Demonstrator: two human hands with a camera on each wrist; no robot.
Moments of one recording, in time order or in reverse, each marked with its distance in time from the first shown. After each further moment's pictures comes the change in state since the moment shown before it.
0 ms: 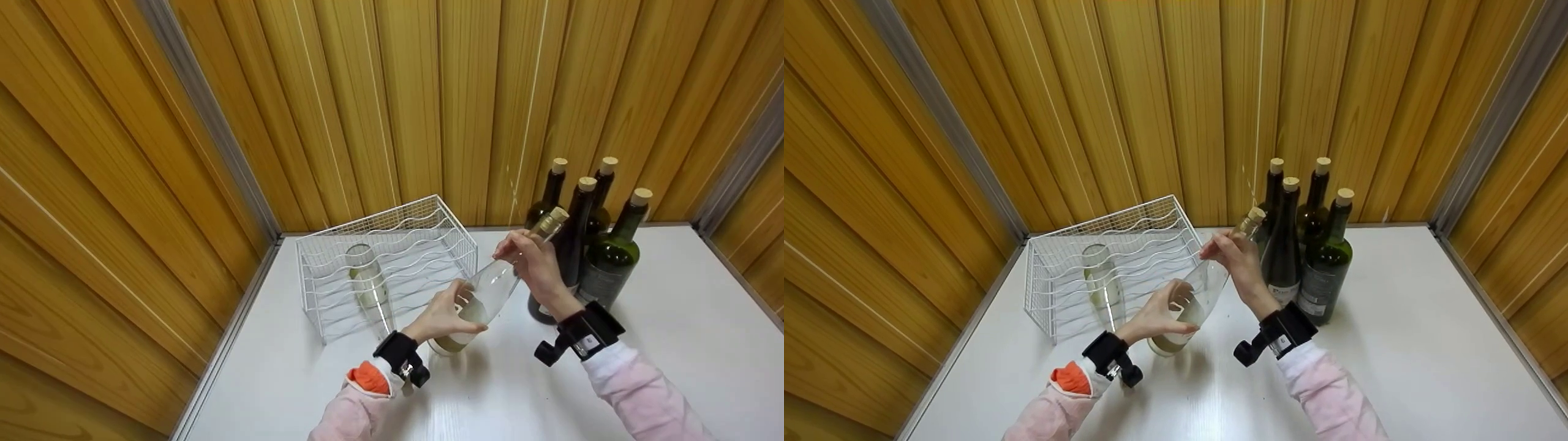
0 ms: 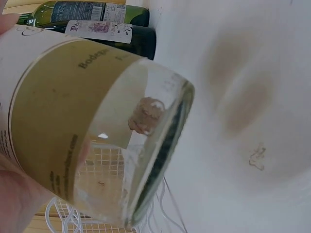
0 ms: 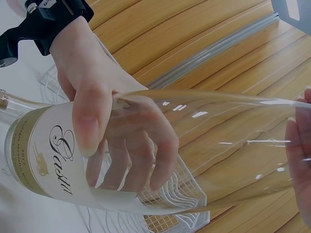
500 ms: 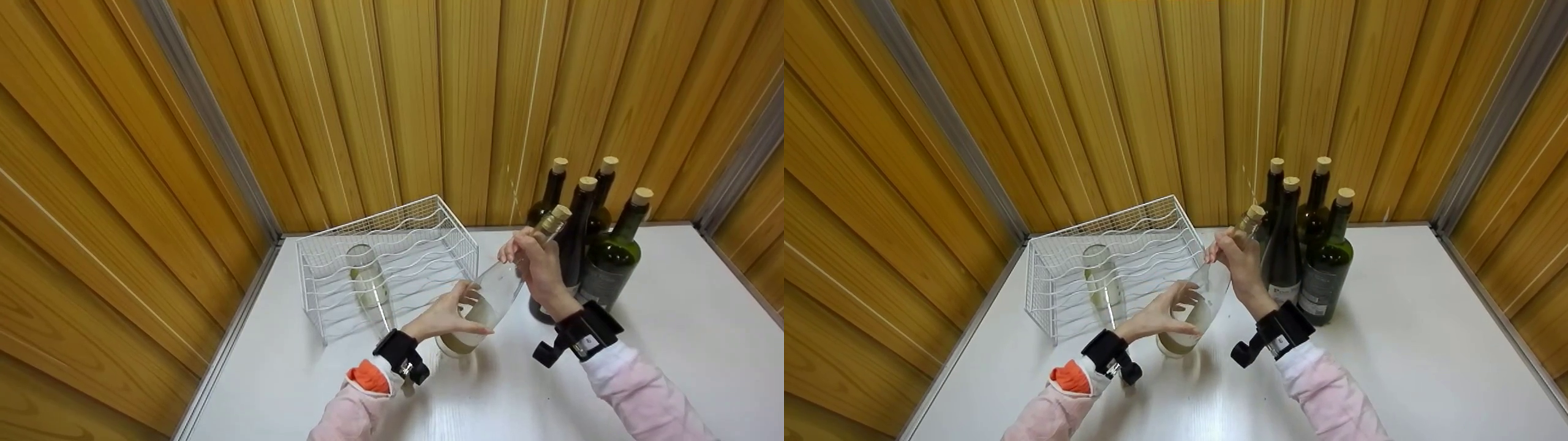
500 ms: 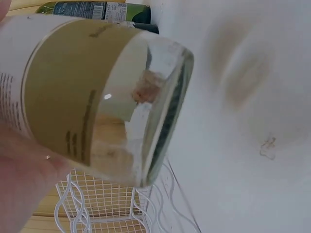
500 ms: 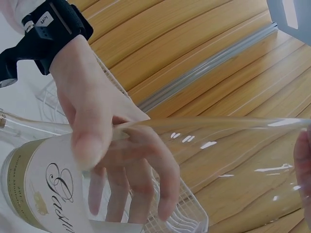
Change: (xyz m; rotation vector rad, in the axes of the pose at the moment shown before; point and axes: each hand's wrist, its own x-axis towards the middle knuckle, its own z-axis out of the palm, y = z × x) left_hand 0.002 0.004 -0.004 -0.092 -0.125 -0.077; right_hand -0.001 -0.002 0.010 0.023 0.055 -0.078
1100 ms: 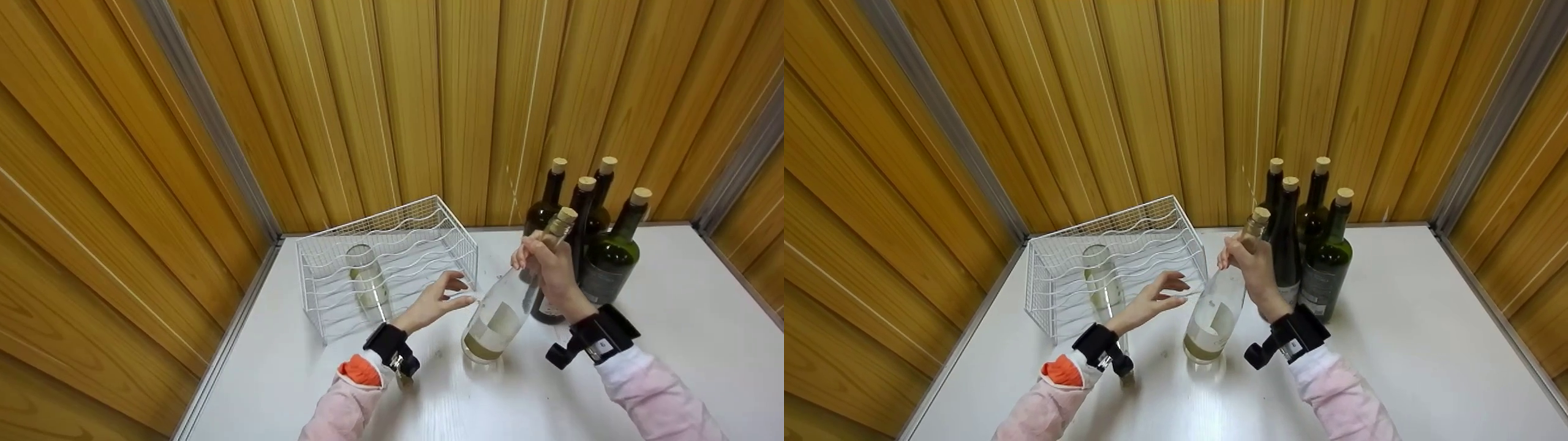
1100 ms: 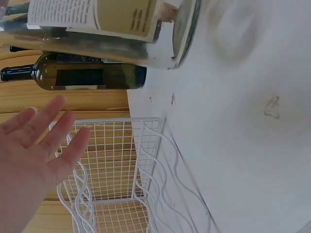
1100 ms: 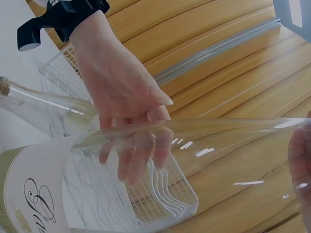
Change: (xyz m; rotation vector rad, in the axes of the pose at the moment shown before) left_hand 0.002 -0.005 -0.021 -0.066 0.083 0.001; right_hand -0.005 -0.014 -0.018 -0.142 -0.020 0.023
